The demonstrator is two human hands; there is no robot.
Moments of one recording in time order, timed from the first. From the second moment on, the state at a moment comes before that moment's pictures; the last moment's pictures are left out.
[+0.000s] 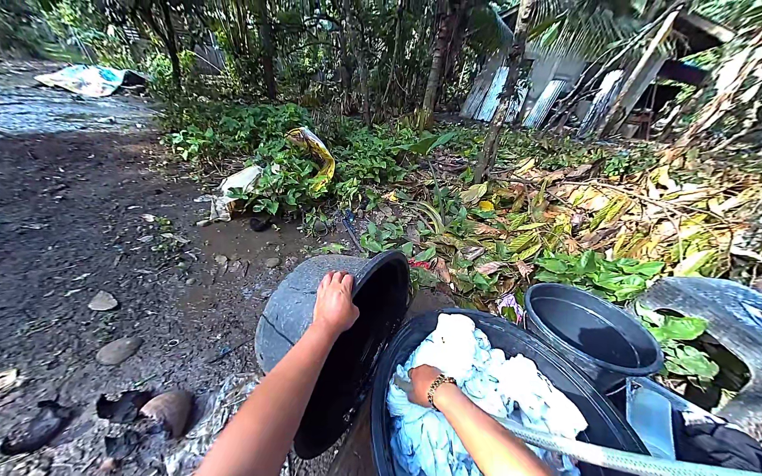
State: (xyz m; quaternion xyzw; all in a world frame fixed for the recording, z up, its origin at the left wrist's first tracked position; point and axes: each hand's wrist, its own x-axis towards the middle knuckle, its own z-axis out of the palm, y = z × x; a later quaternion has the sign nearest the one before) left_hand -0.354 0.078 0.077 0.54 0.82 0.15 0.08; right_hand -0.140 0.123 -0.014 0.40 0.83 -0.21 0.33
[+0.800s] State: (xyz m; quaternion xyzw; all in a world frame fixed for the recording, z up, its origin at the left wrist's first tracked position) left_hand -0.358 0.077 0.075 0.55 0.82 0.15 0.07; right_hand -0.182 0.090 0.015 0.39 0.85 -0.24 0.27
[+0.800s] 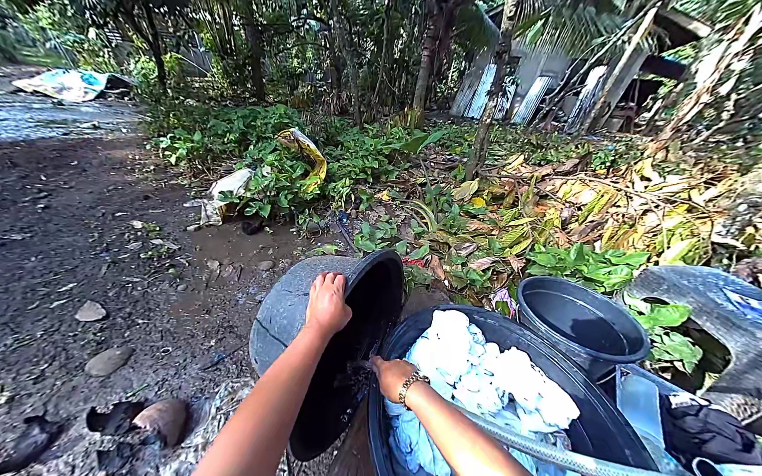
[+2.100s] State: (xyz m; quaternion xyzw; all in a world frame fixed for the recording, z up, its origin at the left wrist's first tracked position) left_hand -0.367 0.076 0.067 0.54 0.83 0.17 0.04; right_hand -0.169 0.062 0.017 0.23 0.89 -0.35 0.15
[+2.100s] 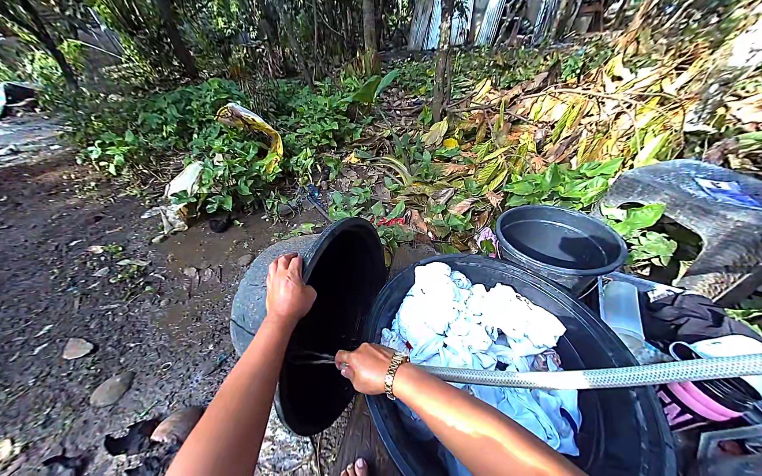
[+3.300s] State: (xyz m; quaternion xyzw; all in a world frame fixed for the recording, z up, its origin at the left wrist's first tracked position) left_hand -0.345 0.080 0.061 0.58 0.77 0.26 0.03; right_hand -0.154 0.091 0.031 0.27 0.90 -0.31 0.15
